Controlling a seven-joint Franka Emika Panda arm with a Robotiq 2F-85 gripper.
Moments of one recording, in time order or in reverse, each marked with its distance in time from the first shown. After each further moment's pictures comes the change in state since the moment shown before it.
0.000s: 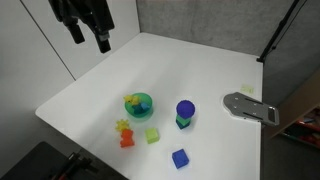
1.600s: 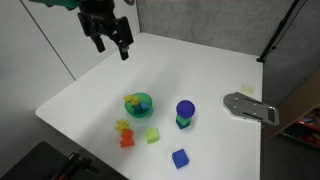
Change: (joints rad) arm 0.030 0.174 0.002 -0.002 0.009 0.216 -0.010
